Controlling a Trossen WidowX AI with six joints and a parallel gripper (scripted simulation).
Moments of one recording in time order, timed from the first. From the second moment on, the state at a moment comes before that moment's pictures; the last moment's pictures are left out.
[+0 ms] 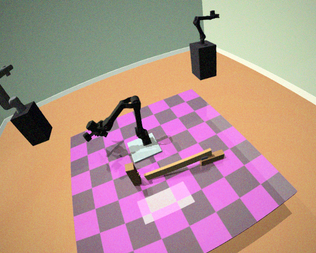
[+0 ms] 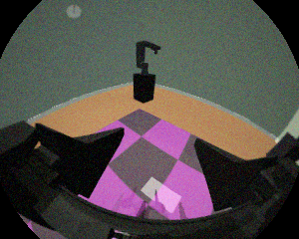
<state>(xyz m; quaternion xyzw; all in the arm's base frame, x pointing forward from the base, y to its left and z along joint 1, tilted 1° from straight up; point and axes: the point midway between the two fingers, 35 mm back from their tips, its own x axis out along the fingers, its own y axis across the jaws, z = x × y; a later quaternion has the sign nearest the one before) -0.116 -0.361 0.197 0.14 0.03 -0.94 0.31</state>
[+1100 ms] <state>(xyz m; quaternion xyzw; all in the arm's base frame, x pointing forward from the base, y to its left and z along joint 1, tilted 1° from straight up) 0.328 -0.259 0.211 -0.01 0.33 -0.40 0.85</state>
